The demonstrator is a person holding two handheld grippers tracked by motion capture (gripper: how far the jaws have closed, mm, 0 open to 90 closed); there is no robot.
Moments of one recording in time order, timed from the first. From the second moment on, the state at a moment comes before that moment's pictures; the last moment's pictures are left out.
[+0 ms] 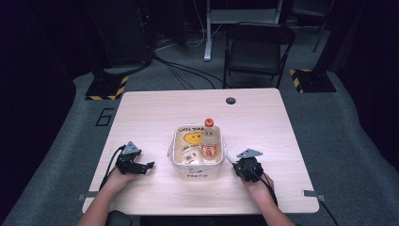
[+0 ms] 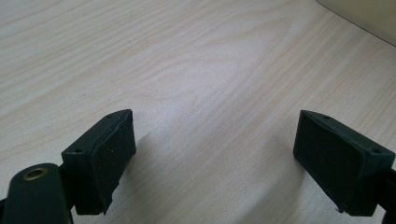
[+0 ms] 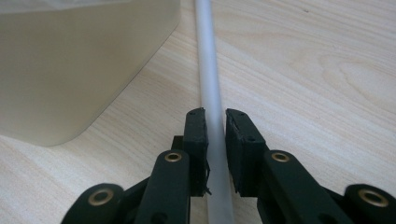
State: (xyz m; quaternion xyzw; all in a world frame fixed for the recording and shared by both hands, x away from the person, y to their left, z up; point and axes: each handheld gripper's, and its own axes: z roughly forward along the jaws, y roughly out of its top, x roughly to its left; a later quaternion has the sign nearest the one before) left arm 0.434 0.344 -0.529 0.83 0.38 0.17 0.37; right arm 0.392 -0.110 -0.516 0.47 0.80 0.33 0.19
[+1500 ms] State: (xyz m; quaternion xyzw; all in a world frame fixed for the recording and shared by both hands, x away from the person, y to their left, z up) left arm 0.434 0.344 -0.529 0.83 0.38 0.17 0.37; right arm 0.401 -0.152 -0.483 0.52 0.76 0.36 0.17
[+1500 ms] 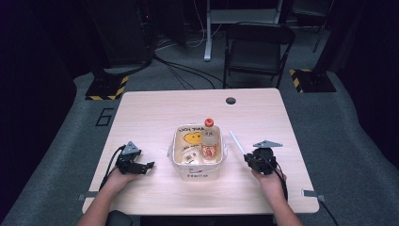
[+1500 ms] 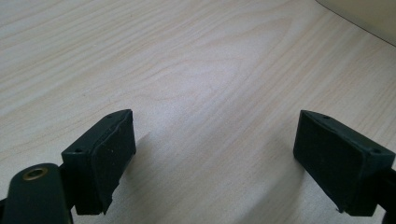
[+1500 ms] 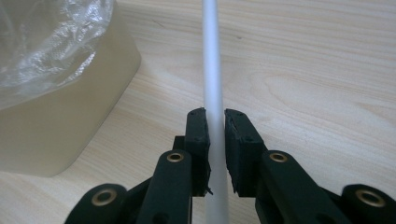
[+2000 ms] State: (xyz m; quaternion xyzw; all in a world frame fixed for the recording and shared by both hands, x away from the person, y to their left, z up) left arm 0.434 0.344 -0.529 0.83 0.38 0.17 0.37; right arm 0.400 -0.160 -0.444 0.49 0.77 0.37 0.17
